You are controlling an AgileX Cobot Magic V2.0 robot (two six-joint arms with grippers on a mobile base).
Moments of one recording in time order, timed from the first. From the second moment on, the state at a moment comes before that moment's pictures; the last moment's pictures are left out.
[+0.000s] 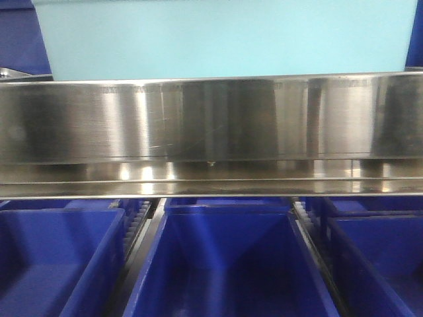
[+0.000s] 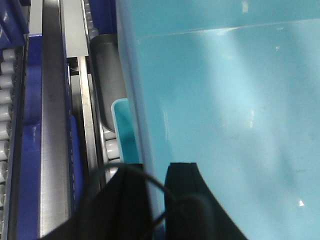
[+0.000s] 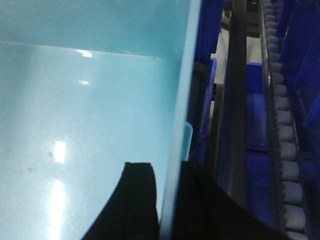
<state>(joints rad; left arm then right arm) -0.53 1.58 -2.03 0.10 1.23 -0.23 0.31 1.42 -1.72 0.04 0.99 0.09</state>
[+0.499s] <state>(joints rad) -0.53 1.66 -2.02 0.11 1.25 -0.23 0.31 1.49 -1.72 0.04 1.02 0.09</state>
